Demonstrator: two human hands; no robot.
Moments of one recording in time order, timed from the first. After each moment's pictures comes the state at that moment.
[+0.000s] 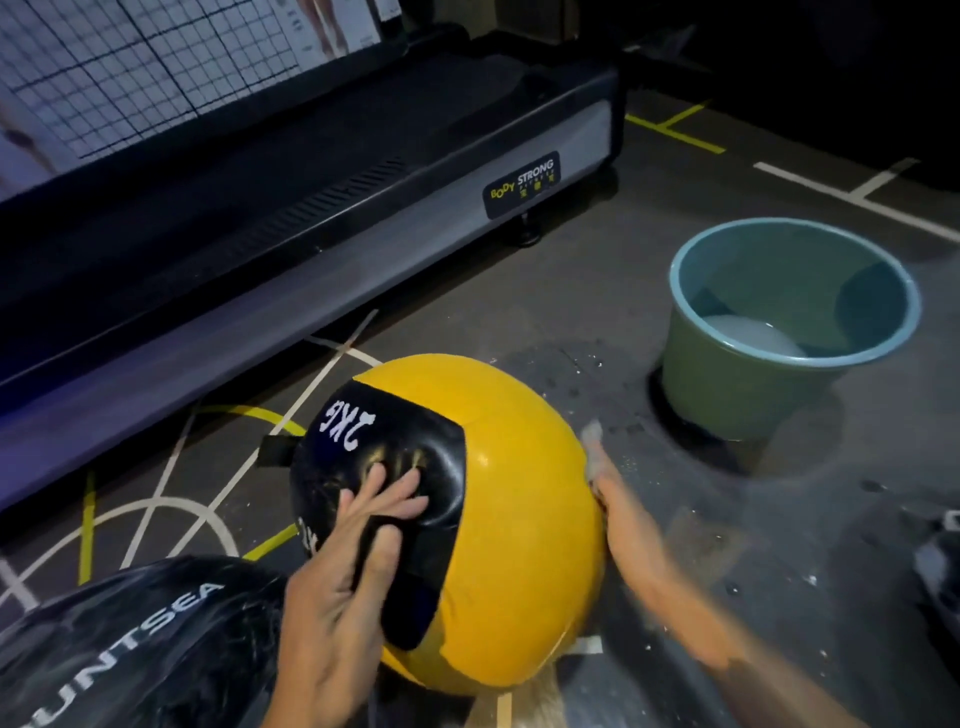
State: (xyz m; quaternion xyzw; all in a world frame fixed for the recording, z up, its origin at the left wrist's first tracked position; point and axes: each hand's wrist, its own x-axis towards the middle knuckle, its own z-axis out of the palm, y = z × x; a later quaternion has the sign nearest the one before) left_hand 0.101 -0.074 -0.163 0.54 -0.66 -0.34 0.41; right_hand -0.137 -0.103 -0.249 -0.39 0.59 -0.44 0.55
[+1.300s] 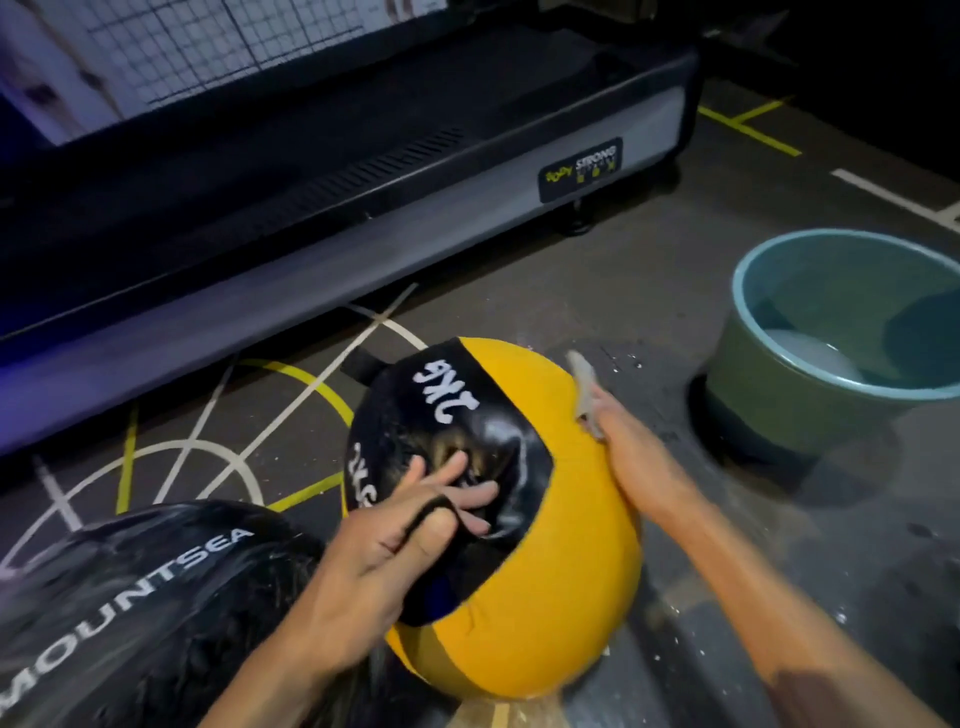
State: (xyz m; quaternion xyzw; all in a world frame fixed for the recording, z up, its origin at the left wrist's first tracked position) left_hand 0.115 -0.090 -0.155 0.47 -0.68 -0.48 0.30; right_hand -0.146 -0.167 -0.227 -0.56 0.58 -0.34 0.50
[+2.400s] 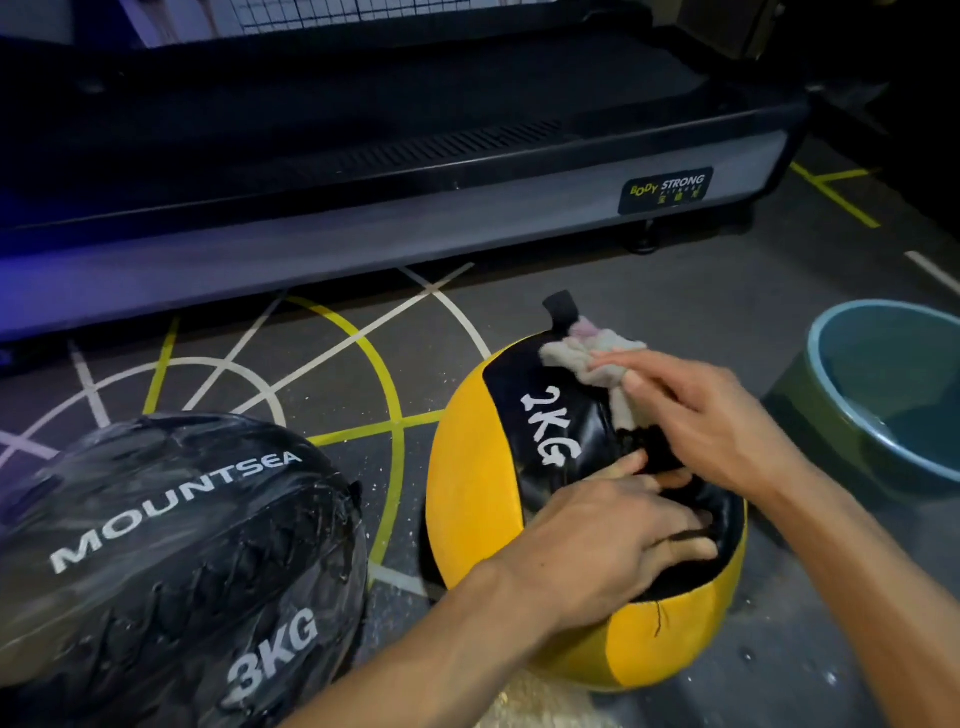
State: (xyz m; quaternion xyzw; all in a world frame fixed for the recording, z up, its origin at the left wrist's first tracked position) left_hand 0.013 -0.111 -0.175 0.38 -0.86 -0.29 0.17; right_hand -0.144 -0.191 -0.146 -0.79 0.49 -0.24 0.28
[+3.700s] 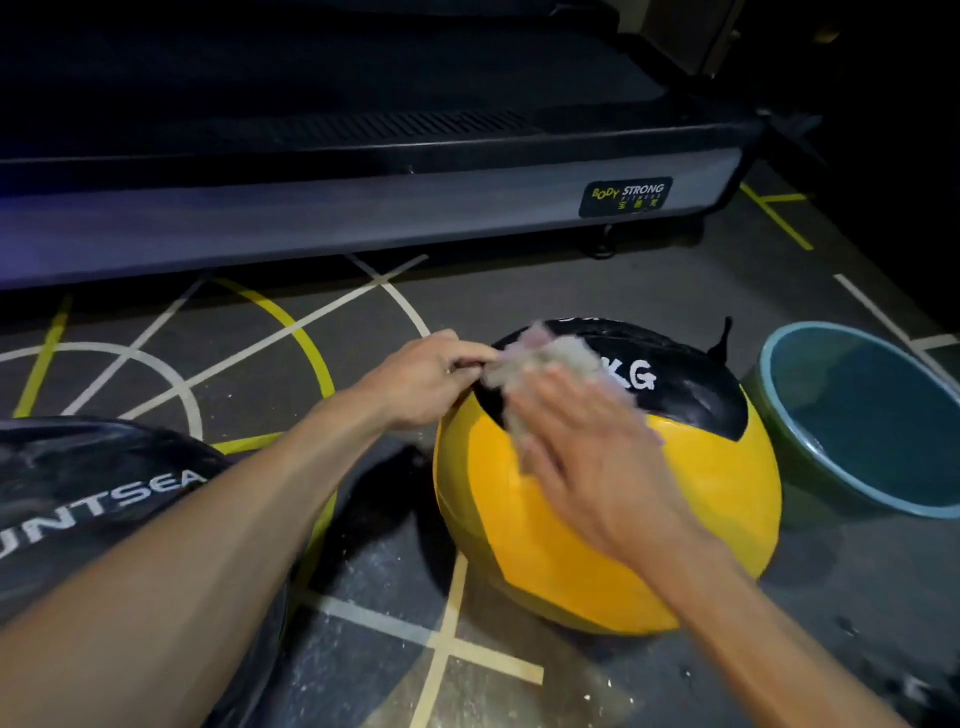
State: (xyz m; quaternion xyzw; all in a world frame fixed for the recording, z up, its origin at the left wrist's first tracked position) left_hand 0.117 -0.255 -0.204 0.57 -0.72 -0.35 0.18; right_hand -0.108 -0.177 -0.177 -0.88 0.48 -0.07 0.01
